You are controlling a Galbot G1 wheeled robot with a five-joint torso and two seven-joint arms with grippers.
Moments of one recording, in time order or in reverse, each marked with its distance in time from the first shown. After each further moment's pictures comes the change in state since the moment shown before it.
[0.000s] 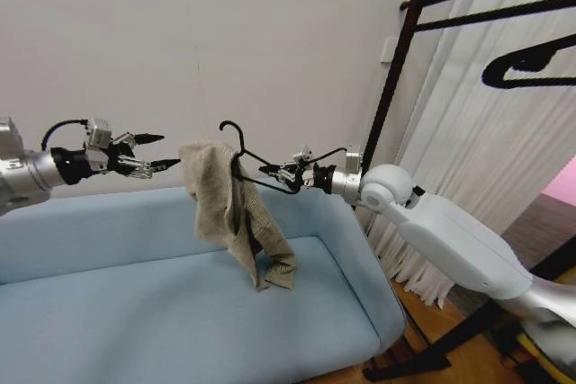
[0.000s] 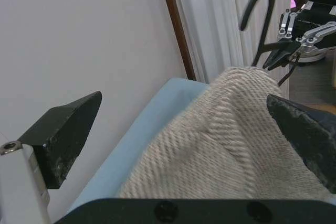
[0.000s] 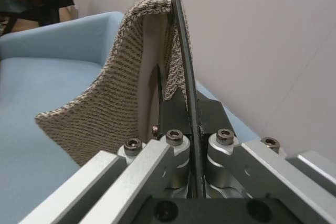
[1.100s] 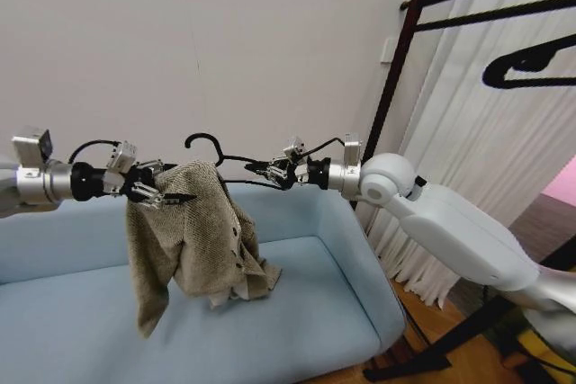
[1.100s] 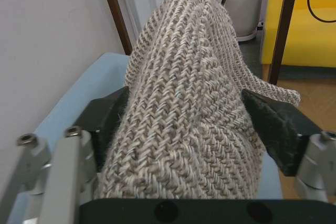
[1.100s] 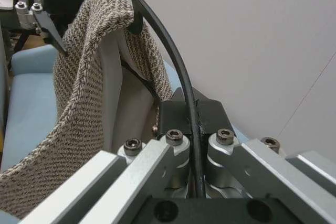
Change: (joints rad) left arm 0.065 0.054 0.042 -0.077 -0.024 0.032 0.118; right arm 0.056 0.005 -0.006 0.022 0.087 -0.021 0.039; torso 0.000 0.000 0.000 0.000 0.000
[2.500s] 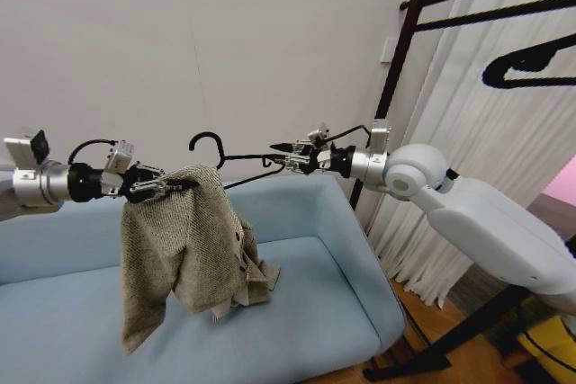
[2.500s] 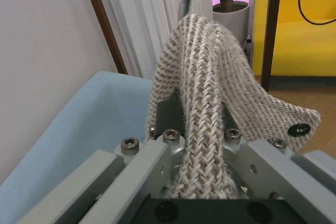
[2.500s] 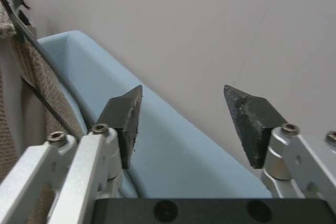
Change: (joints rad) left arm -0.020 -0.042 -0.006 -0.011 -0.006 -0.036 0.037; right arm 0.015 -0.135 0.065 -0.023 0.081 -0.006 0.061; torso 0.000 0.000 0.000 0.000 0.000
